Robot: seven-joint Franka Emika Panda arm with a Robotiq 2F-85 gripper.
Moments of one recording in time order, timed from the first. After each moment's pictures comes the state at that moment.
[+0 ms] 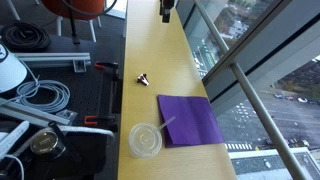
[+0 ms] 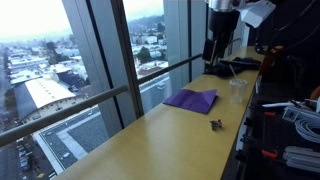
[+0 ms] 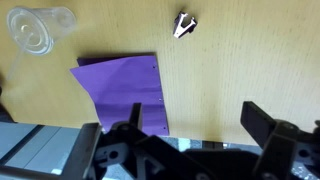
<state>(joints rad) -0.04 -0.21 0.40 -2.39 -0.32 2.29 0.62</state>
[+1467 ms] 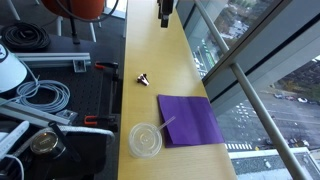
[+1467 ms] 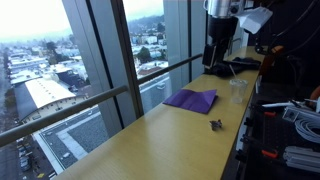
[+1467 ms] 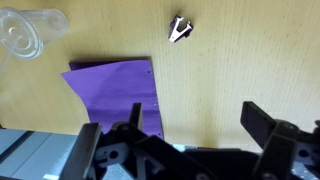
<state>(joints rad) 0.02 -0.18 0.34 -2.41 -0.32 2.33 0.61</state>
